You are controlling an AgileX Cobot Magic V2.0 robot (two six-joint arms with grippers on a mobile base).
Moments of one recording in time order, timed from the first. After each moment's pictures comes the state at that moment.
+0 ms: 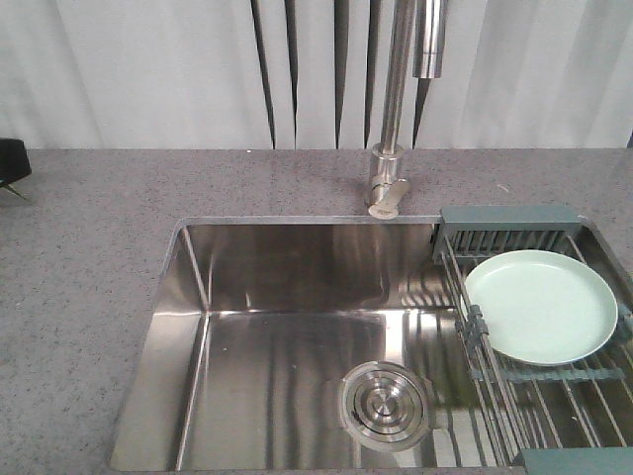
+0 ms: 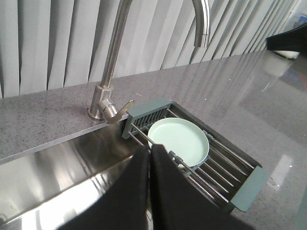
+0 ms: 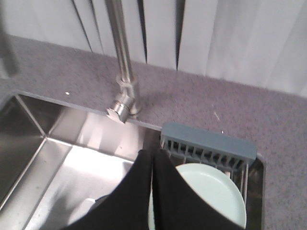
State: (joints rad) left arm 0.39 0.97 -0.95 1.77 -1.24 -2.11; right arm -0.16 1.12 -1.46 0.47 1.05 -0.49
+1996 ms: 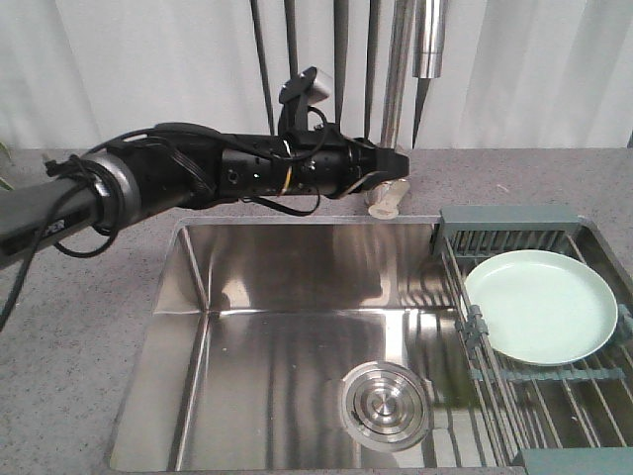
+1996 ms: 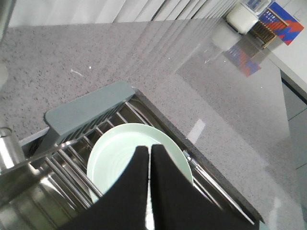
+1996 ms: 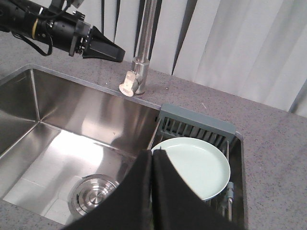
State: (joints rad) left arm -0.48 2.08 -1.68 1.57 -0.65 -2.11; right arm -0.08 0.27 -0.84 0.34 1.01 -0.48
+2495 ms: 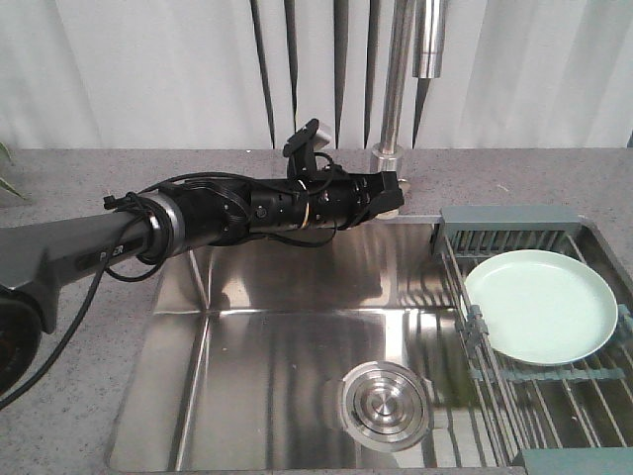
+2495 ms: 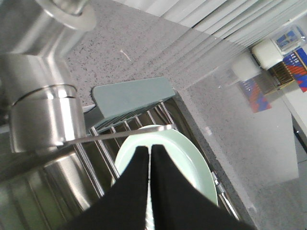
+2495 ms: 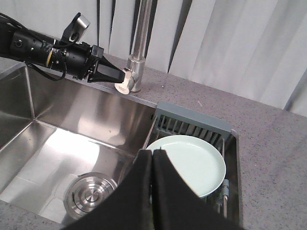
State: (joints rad) left arm -0.50 2.22 -1.68 1.36 -0.56 -2.11; right arm -0.08 0.27 -0.84 0.32 1.01 -0.48
